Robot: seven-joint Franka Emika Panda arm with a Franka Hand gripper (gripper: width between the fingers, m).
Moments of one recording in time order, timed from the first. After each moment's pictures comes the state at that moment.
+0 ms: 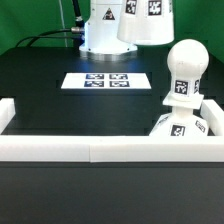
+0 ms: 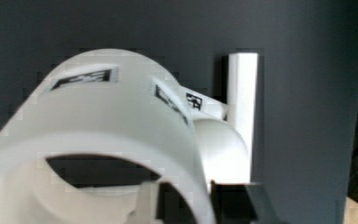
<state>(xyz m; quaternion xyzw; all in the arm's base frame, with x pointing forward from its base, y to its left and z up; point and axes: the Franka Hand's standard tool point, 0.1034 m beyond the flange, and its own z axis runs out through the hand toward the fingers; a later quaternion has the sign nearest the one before) 0.563 0.066 0.234 -0.99 0.00 0.08 0.08</state>
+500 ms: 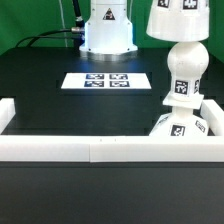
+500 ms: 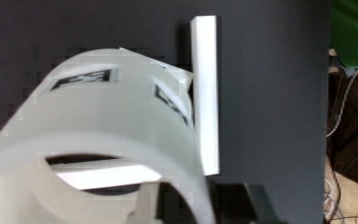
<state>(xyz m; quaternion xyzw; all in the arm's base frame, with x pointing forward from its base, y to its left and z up) 0.593 0.102 0.239 -0.99 0.03 0.09 0.08</state>
